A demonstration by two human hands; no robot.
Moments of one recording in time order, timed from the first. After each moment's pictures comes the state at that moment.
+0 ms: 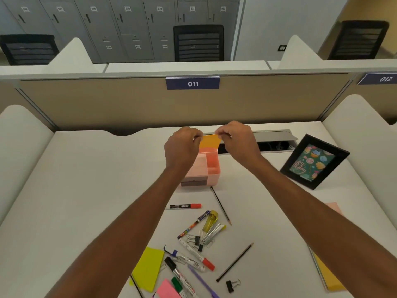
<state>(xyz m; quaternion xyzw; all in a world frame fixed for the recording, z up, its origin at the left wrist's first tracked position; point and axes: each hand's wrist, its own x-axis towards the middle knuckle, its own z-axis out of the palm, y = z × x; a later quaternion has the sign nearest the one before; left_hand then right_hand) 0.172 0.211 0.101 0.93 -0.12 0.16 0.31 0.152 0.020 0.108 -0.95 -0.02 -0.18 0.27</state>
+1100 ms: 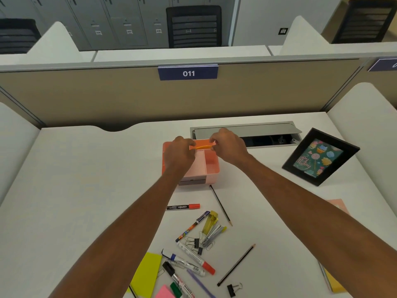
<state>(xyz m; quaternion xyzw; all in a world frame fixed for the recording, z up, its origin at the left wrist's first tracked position) 0.212 0.203 0.025 0.97 -0.08 0.01 0.23 0.198 0.023 0.034 -0.99 0.02 -0.01 0.14</state>
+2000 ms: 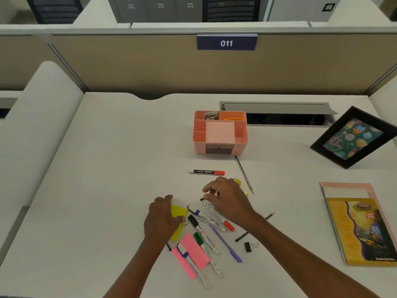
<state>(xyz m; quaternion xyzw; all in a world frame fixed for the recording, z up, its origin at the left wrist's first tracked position) -0.048 0.379 -0.037 0.96 0.07 -0.21 0.18 -0.024 0.145 -0.006 -0.91 -0.03 0.12 0.39</state>
